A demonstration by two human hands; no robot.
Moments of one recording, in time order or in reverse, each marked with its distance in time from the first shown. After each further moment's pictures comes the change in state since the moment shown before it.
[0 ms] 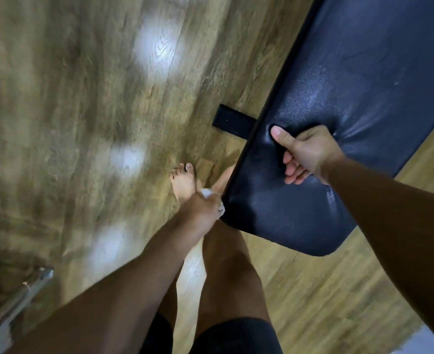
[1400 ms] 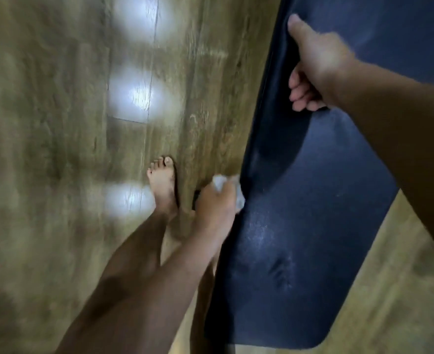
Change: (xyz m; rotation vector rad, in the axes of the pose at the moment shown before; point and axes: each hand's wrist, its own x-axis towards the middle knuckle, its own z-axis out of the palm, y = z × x) left_hand 0.052 0.285 -0.028 -0.220 0.051 0.309; right_hand 0.116 -0.242 -0.219 0.085 0.323 -0.024
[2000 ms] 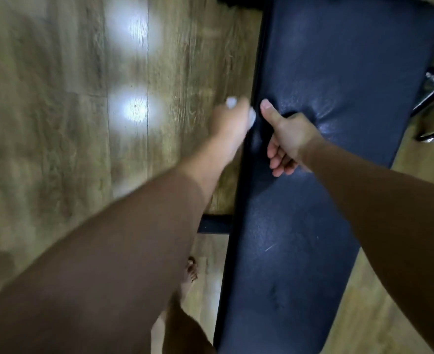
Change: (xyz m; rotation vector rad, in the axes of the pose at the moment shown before) left_hand 0.100 0.207 0.025 0.093 -0.046 0.033; right_hand 0.008 -0.011 -0.017 0.026 -0.197 0.138
